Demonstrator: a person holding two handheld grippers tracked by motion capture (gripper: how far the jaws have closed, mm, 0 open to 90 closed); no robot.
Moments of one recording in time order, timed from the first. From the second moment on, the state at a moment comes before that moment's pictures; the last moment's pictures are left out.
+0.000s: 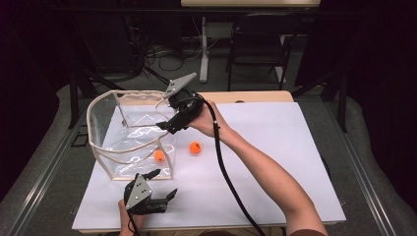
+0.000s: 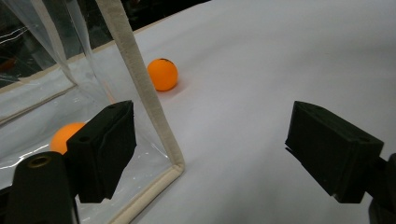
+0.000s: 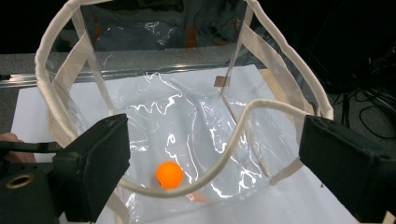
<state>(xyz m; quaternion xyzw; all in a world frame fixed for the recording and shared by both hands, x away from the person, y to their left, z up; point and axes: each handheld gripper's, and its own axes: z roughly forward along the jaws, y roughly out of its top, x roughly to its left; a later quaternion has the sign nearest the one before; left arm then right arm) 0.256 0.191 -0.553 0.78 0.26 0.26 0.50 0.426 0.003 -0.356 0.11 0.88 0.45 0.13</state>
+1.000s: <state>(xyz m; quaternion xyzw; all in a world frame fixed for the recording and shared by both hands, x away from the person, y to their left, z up) 0.256 0.191 -0.553 0.78 0.26 0.26 0.51 0.413 -0.061 -0.380 0.13 0.87 0.45 0.14</state>
